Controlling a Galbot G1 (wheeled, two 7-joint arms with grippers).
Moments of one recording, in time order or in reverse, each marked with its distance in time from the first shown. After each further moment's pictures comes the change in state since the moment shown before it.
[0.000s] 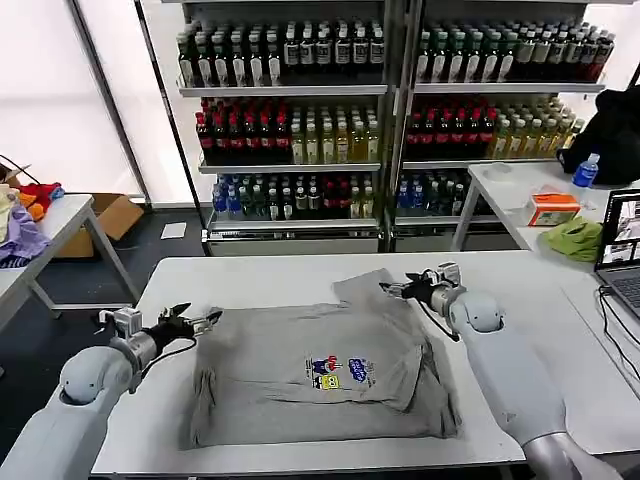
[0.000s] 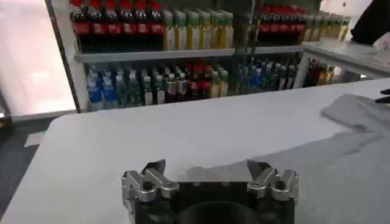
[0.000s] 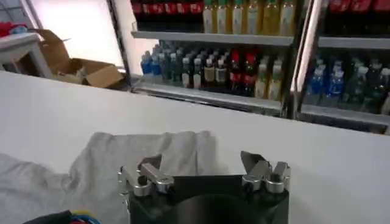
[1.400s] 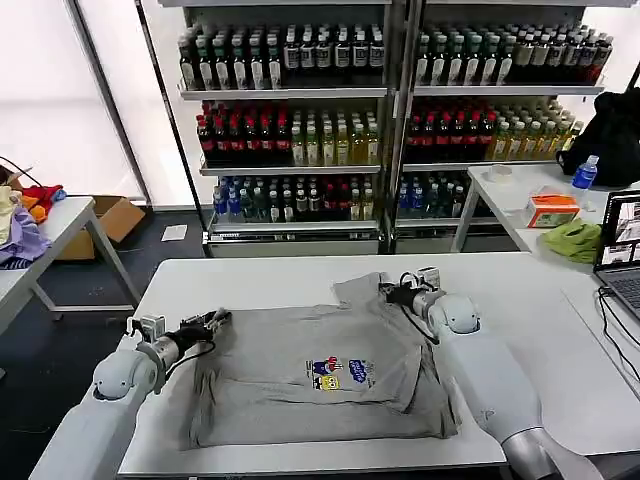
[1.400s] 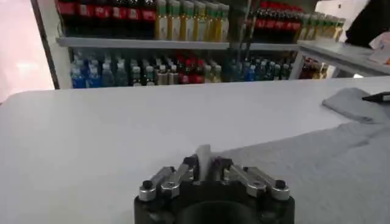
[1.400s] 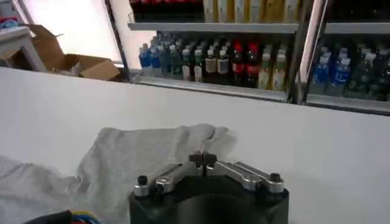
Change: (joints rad) left arm -0.042 -0.072 0.051 0.126 0.055 -0.013 0.050; right arm -0.037 0.037 -0.009 0.033 0.062 -0.014 0.111
